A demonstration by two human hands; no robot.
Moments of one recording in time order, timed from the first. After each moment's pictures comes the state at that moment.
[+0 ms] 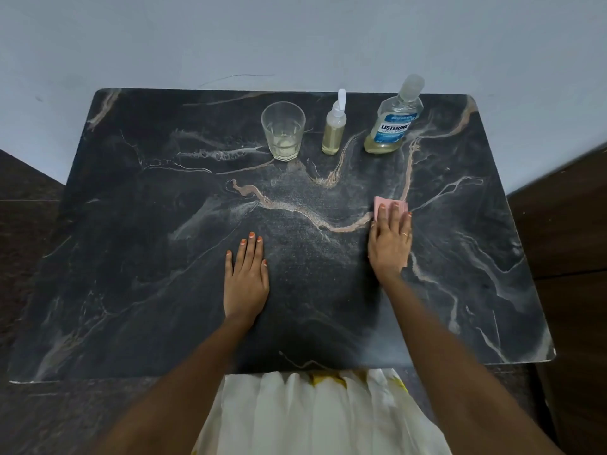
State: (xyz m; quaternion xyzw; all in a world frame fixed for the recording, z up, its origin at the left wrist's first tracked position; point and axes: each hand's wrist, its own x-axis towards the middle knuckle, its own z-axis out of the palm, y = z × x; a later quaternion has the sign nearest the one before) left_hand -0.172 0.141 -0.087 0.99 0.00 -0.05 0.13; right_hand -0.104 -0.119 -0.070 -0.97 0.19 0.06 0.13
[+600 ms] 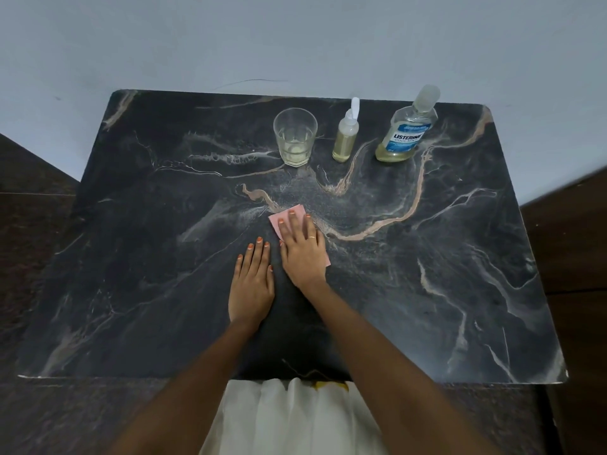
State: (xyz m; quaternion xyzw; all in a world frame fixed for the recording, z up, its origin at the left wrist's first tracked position) left_hand -0.171 0.140 -0.084 0.99 0.00 -0.05 0.14; right_hand -0.106 0.026 -0.070 -0.98 -0.10 0.12 0.11
